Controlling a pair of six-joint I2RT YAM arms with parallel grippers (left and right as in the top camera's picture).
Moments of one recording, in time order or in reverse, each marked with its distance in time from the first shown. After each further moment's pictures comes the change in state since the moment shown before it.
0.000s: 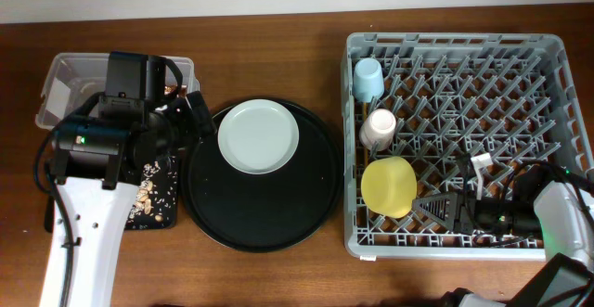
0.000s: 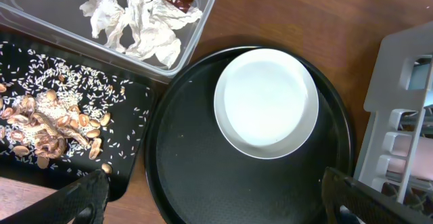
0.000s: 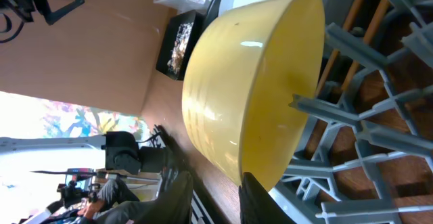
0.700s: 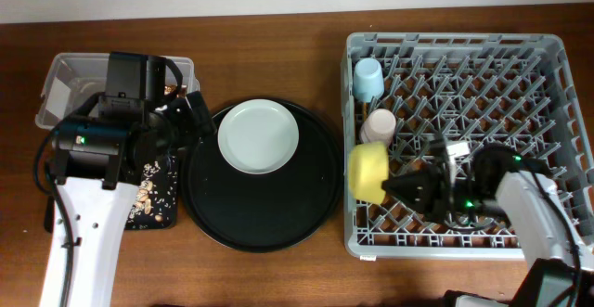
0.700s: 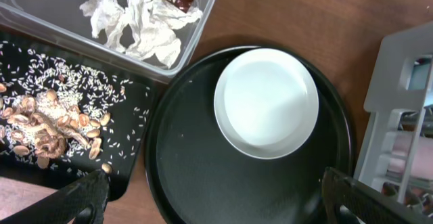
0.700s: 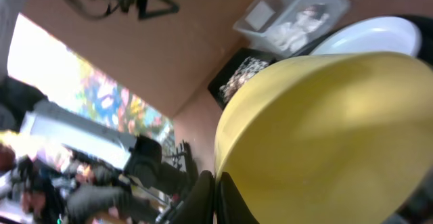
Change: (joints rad) left arm 0.000 0.000 0.000 -0.001 0.000 0.000; right arm 0.333 0.000 -0.003 0.253 -0.358 -0.038
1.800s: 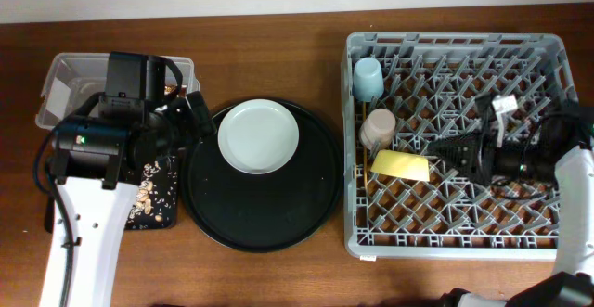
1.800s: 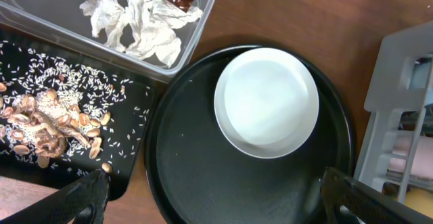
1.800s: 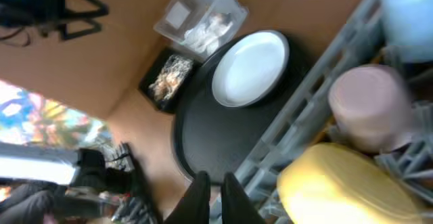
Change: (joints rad) left arm 0.000 0.000 0.000 -0.002 0.000 0.000; right arm -0.221 0.020 0.425 -0.155 0.327 0.230
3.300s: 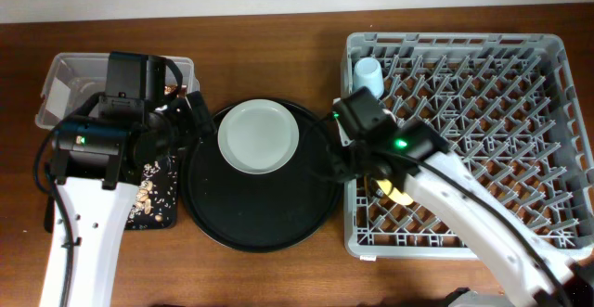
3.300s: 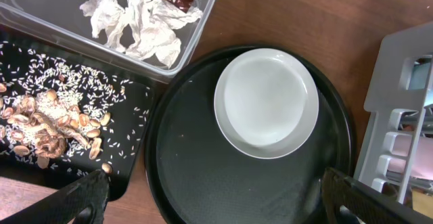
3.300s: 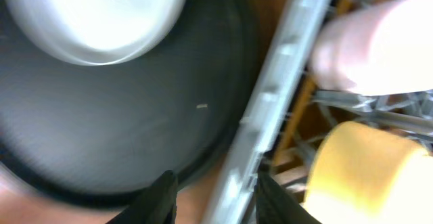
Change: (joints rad) left arm 0.000 0.000 0.000 0.001 0.000 0.000; right arm 1.014 0.060 0.059 0.426 1.211 1.147
